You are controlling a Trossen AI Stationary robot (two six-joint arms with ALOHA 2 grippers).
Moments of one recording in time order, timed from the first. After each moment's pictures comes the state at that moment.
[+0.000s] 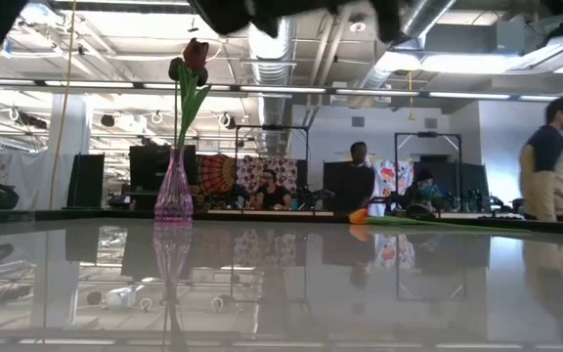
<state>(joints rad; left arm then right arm) -0.10 2.04 1.44 0.76 0.20 -0.09 0.80 0.66 0.69 -0.31 0.49 0.56</state>
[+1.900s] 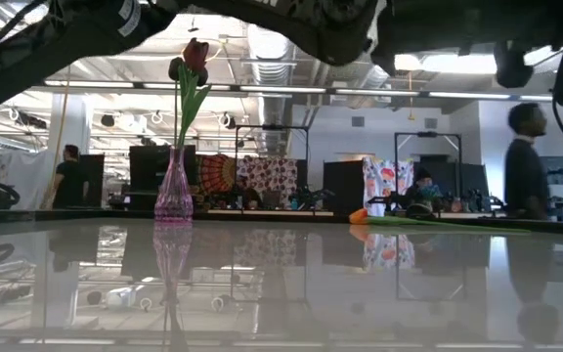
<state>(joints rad) -0.11 2.63 2.30 0.44 0.25 -0.19 1.23 0.54 0.78 0.08 1.04 -0.23</state>
